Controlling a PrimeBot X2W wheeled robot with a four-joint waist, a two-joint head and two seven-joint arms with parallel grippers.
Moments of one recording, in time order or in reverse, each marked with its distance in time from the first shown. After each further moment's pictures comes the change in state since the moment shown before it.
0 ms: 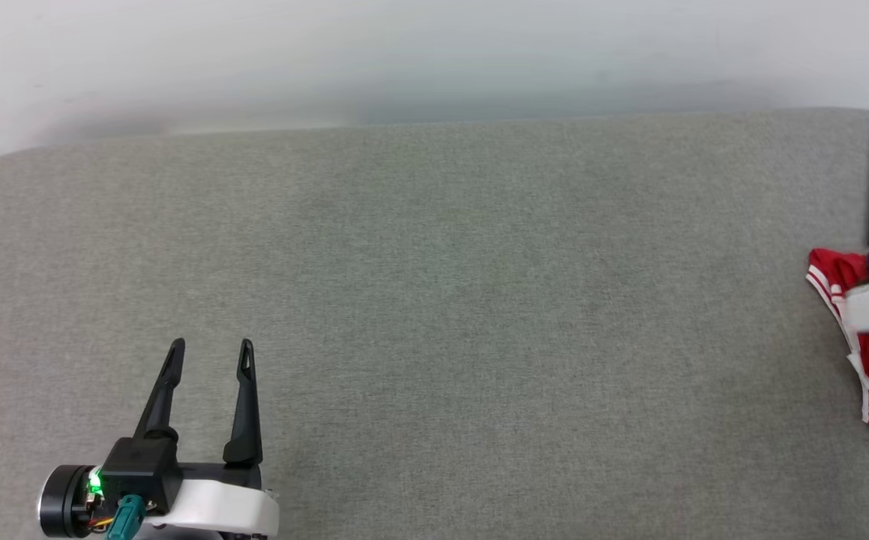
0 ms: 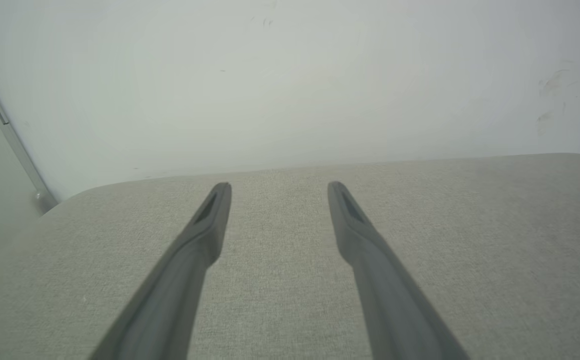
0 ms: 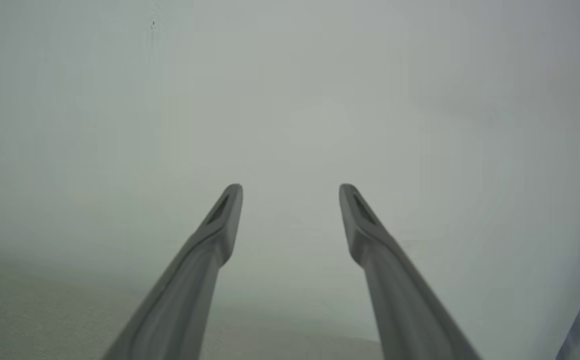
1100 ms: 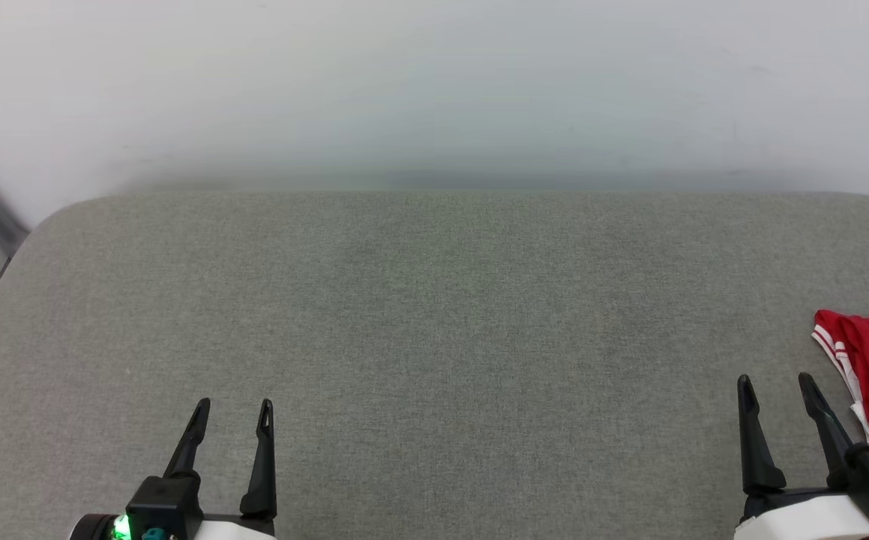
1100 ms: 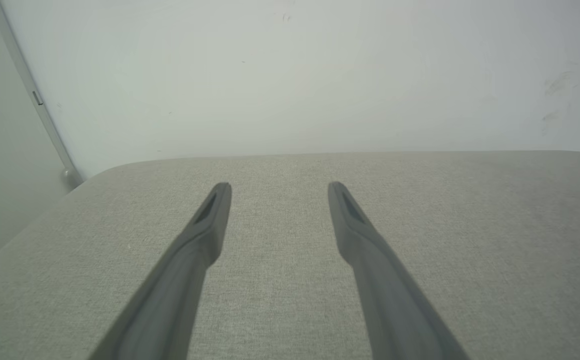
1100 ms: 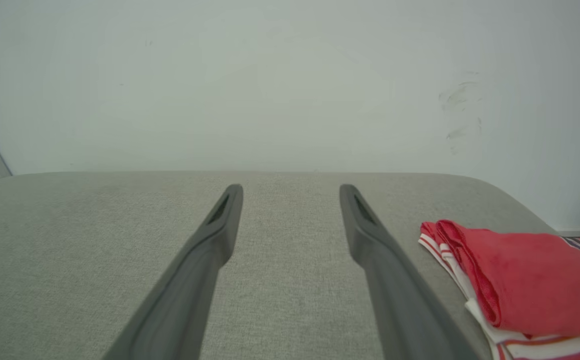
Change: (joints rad) left arm 0.067 -0.008 -0.010 0.093 -0.008 -0.027 0.000; right arm 0.454 0.233 0.010 0.098 -0.042 0.000 -0.101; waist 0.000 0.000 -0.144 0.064
